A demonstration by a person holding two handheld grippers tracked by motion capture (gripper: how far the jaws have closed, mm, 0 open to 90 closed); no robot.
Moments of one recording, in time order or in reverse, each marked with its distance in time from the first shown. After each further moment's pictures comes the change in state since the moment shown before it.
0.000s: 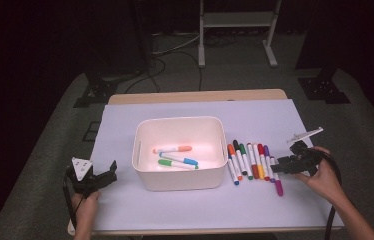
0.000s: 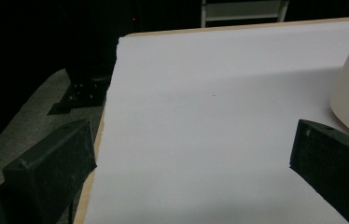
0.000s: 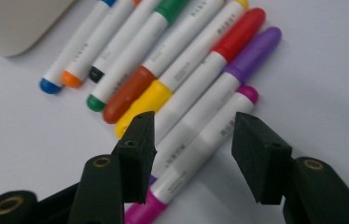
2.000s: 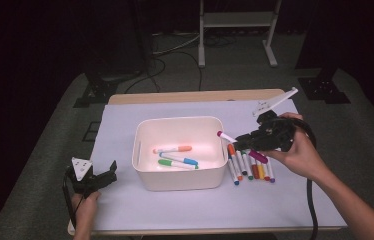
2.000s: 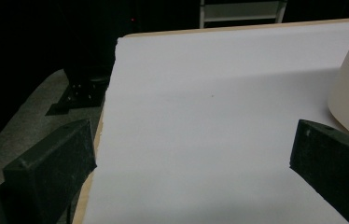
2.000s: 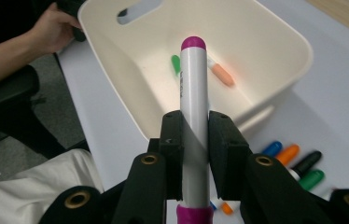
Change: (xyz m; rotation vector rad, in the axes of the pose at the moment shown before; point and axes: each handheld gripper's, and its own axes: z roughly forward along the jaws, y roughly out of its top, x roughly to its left) left arm 0.001 0.000 0.000 -0.004 -0.007 -0.004; right arm 0.144 0.126 -0.076 -0.114 0.212 -0.308
